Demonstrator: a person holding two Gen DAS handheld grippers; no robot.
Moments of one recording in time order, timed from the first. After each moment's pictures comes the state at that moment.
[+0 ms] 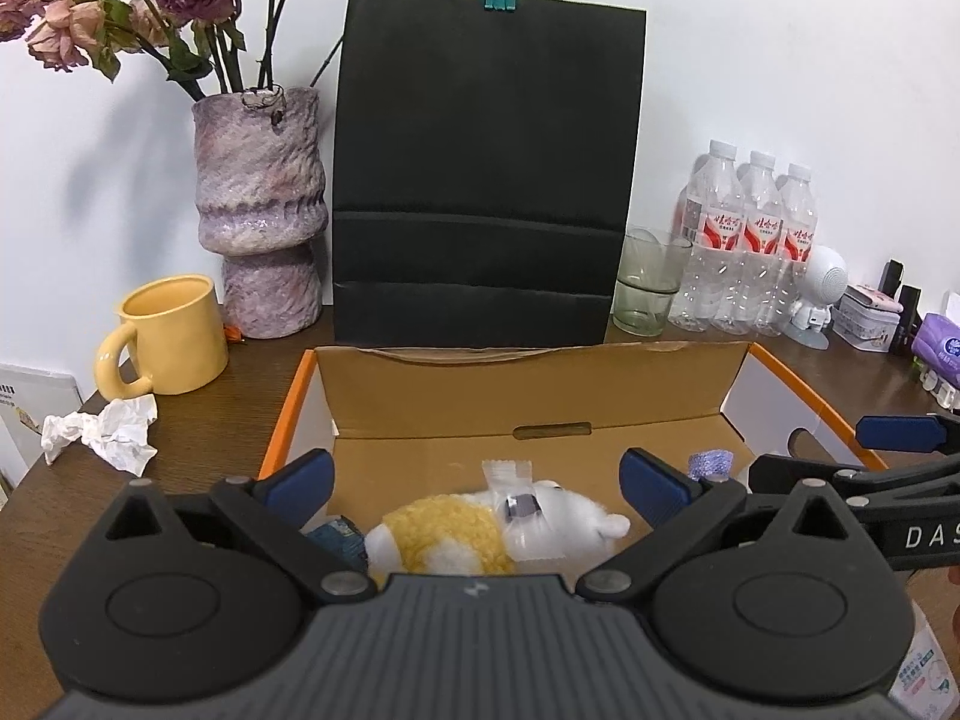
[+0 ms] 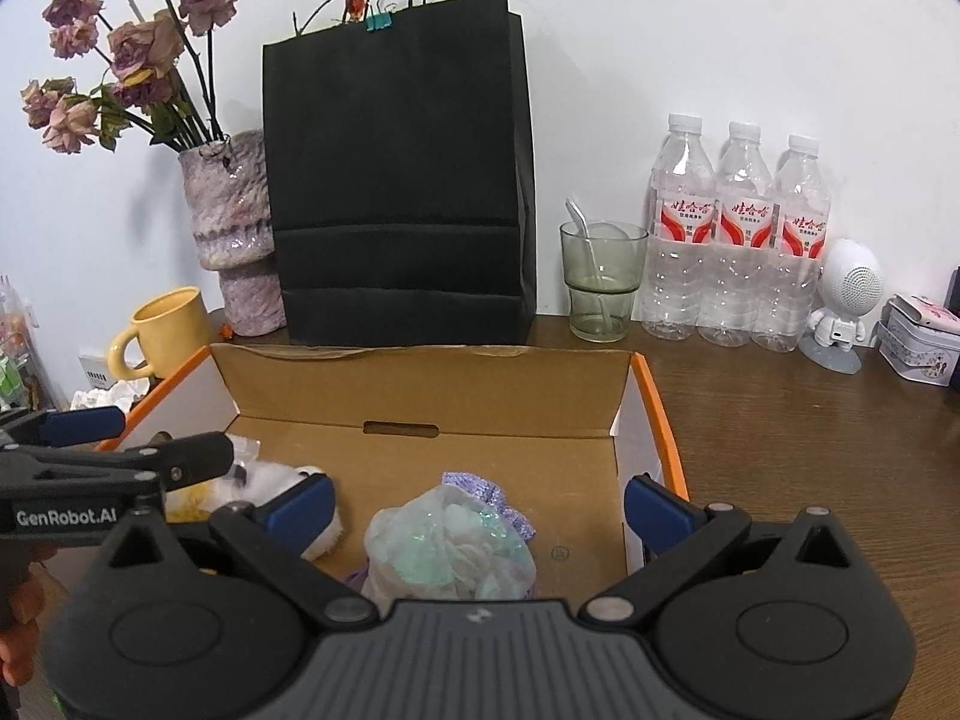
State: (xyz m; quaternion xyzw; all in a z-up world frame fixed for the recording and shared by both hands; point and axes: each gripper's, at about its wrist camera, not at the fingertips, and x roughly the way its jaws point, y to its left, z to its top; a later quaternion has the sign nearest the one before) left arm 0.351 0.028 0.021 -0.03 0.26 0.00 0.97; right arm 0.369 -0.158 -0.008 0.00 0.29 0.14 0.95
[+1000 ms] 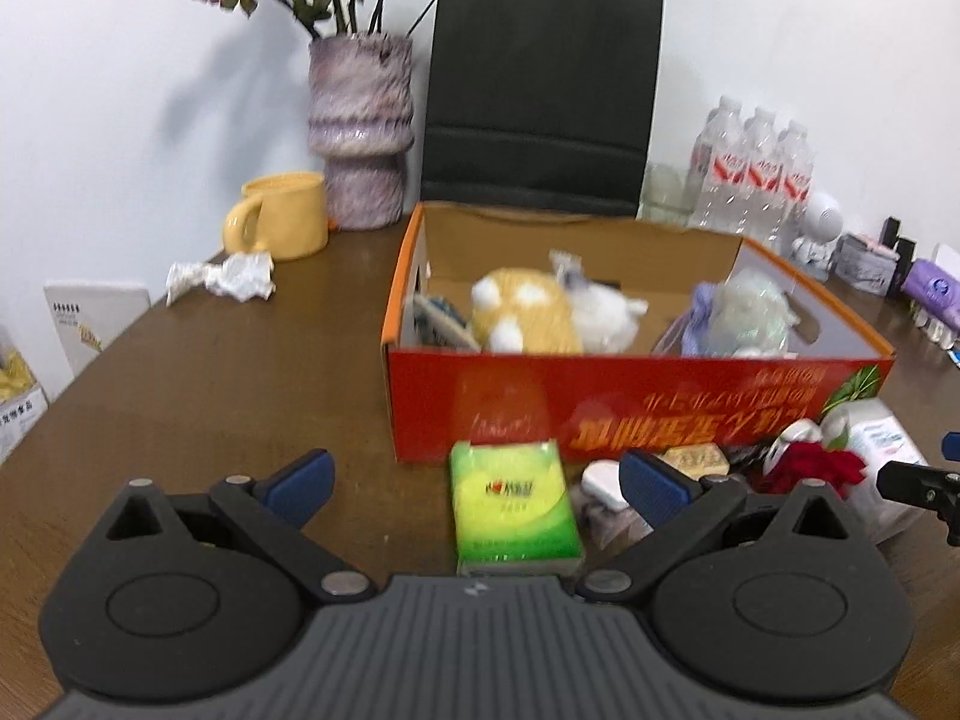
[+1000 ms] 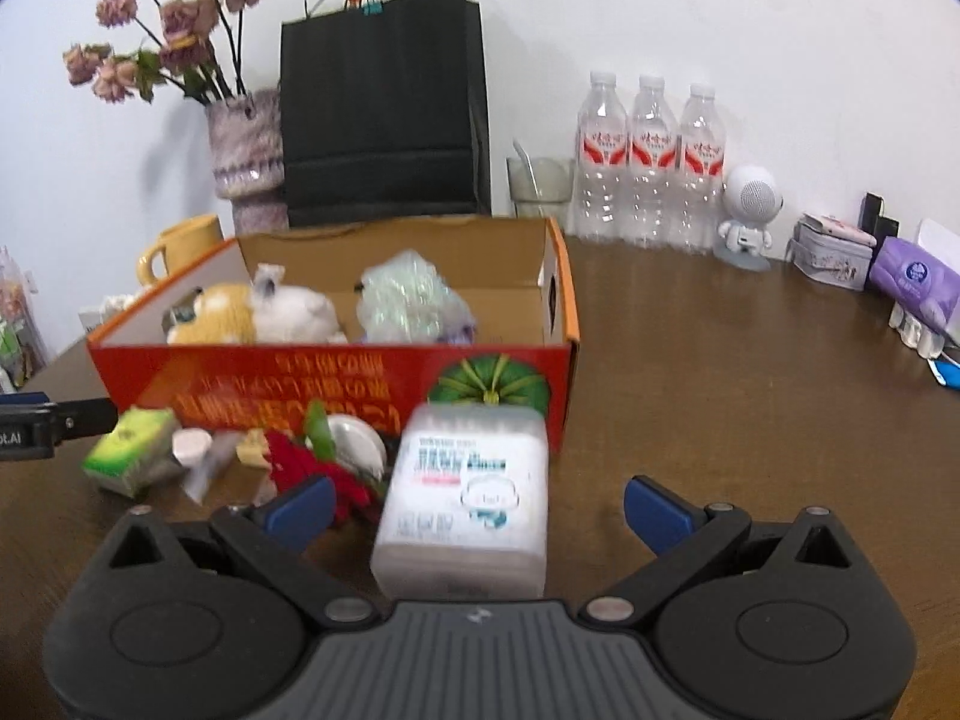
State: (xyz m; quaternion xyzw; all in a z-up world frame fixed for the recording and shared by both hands) left arm 0.216 0.047 -0.017 -0.04 0.29 0.04 0.95; right arm 0.224 -0.208 -0.049 -0.01 0.31 0.11 0.95
